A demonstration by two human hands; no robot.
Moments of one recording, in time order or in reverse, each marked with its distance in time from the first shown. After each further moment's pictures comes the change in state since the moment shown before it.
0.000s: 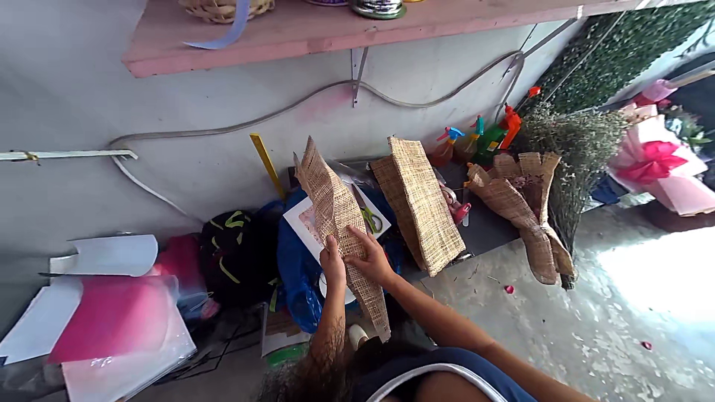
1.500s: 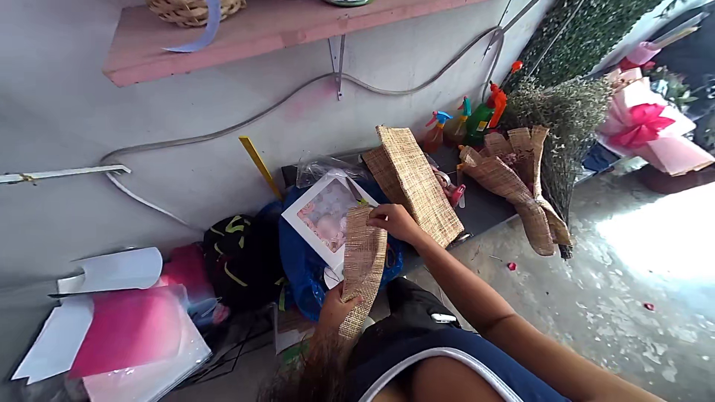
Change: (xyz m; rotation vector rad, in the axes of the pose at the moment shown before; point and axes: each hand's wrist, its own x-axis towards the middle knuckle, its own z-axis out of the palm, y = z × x) left_hand -0.054 -0.057 -0.098 0.492 -0.662 -0.063; right_hand 0.023 -0.055 -0.080 -0.266 -0.173 0.071
